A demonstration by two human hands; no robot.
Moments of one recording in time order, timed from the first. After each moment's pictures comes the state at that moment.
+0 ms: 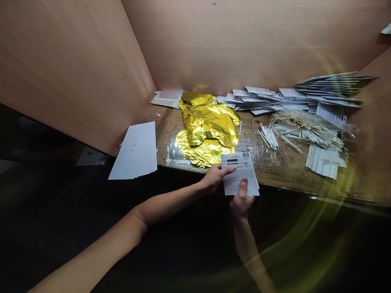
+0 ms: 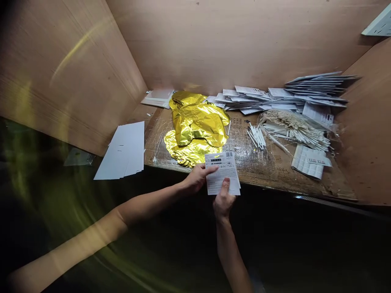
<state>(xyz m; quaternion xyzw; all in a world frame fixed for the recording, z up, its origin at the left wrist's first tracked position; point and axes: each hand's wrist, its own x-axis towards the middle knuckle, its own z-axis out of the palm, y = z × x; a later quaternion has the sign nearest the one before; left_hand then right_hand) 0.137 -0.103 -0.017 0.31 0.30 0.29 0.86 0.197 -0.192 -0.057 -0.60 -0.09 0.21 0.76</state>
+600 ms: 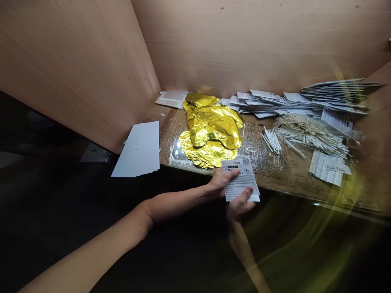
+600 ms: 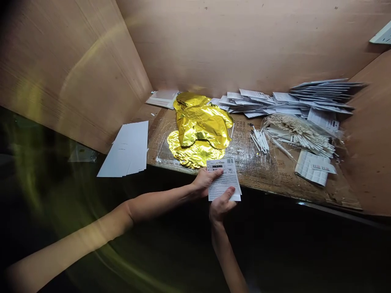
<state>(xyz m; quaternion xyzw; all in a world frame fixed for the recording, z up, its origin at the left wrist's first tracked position) 0.157 -0.117 -0.020 0.19 0.30 0.33 0.87 0.183 -0.193 -0.066 -0.67 0.00 0.14 0.72</state>
